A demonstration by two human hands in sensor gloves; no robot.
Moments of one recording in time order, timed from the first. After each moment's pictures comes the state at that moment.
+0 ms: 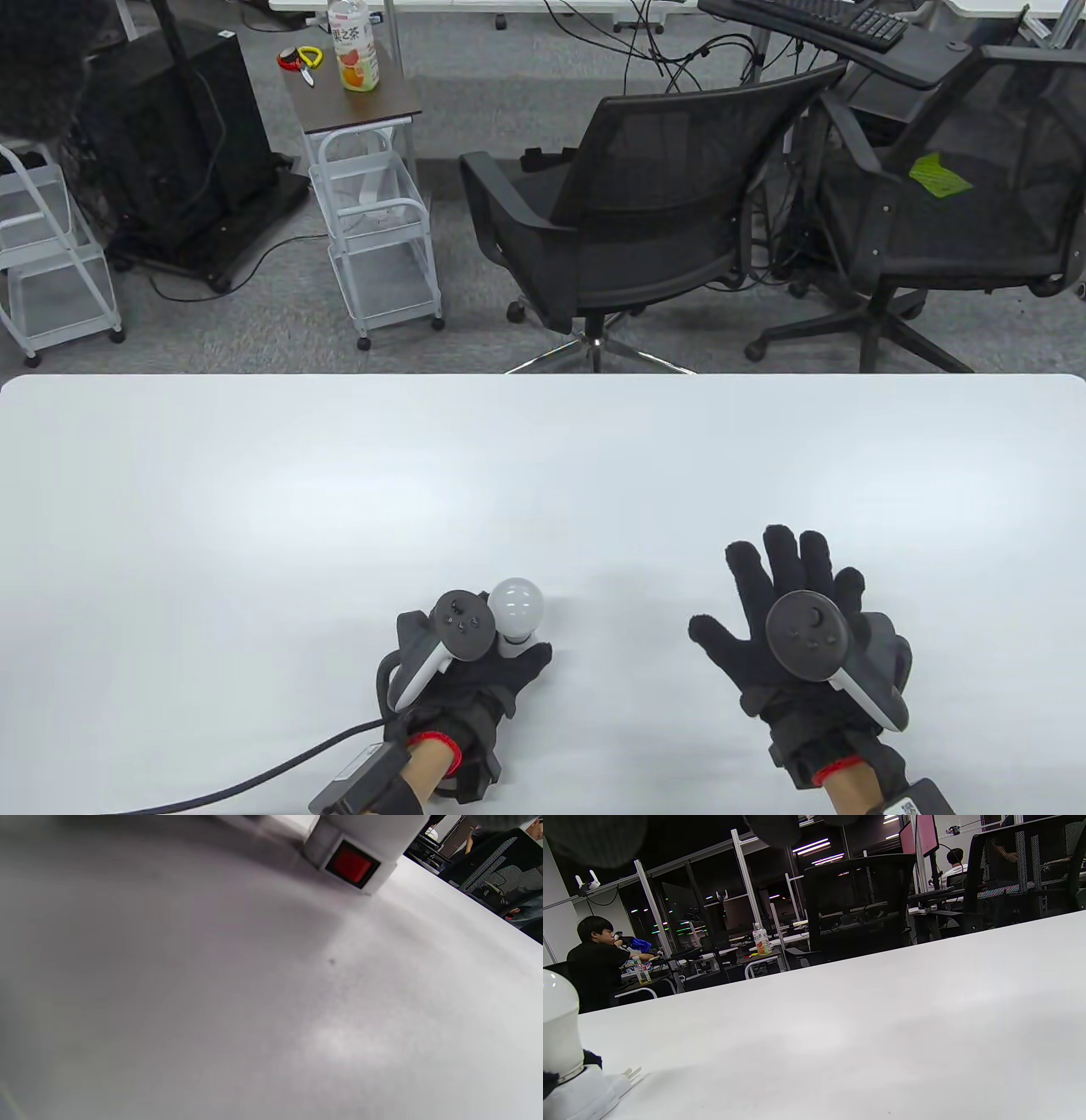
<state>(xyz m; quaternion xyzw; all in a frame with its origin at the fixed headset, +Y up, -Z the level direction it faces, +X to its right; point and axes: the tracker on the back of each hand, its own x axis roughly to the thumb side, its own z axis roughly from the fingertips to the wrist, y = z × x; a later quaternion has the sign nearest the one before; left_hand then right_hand) -0.116 -0.768 -0.337 -0.17 0.00 0.25 0.95 0.221 -0.647 -0.312 0.04 -0.06 0.99 0.13</state>
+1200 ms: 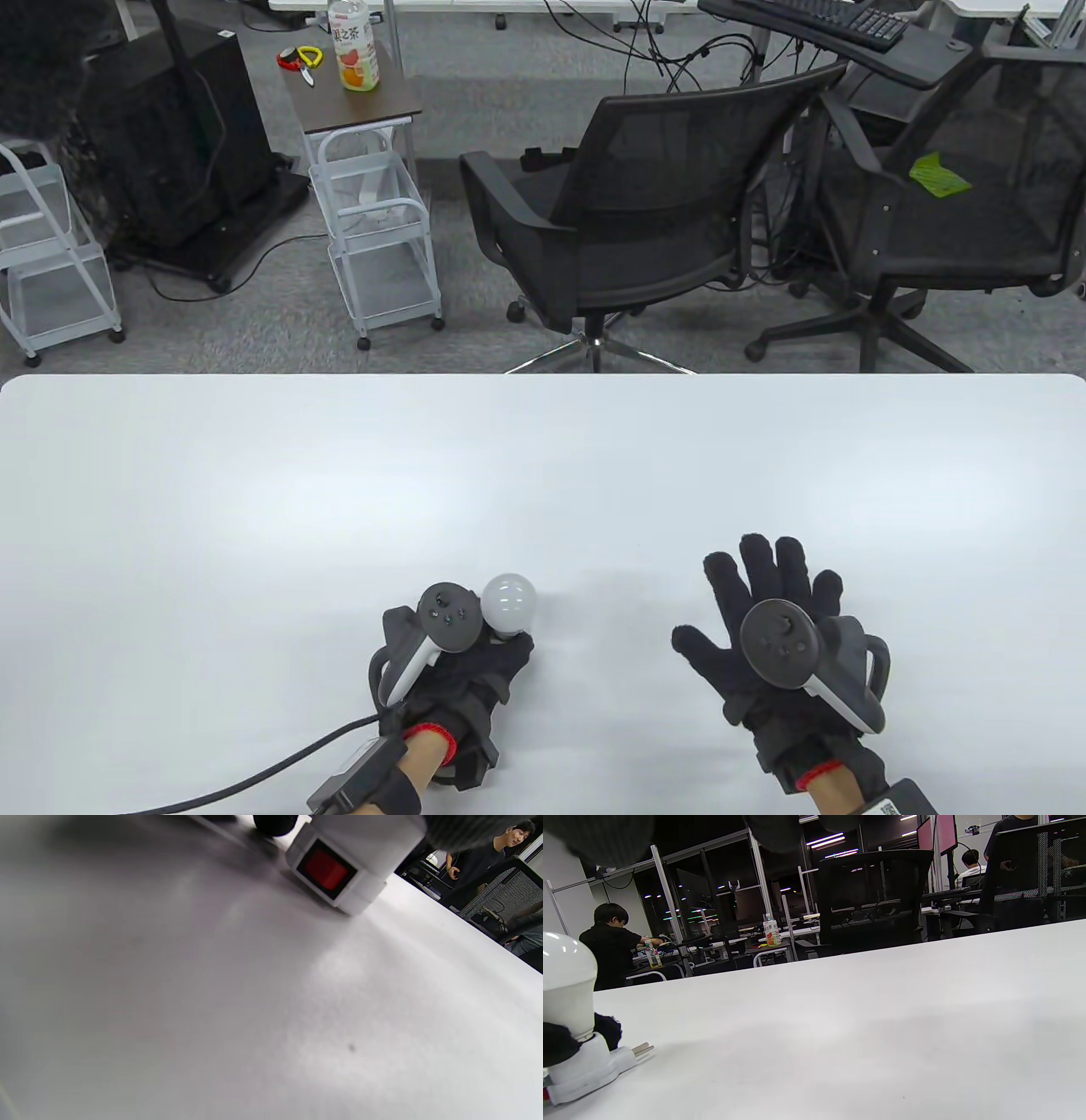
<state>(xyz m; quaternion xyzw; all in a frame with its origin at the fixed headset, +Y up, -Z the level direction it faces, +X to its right) -0.130 -0.764 -0.346 -0.14 0.02 0.27 0.95 0.205 -0.656 -0.311 0.06 -0.05 0.99 0.10</state>
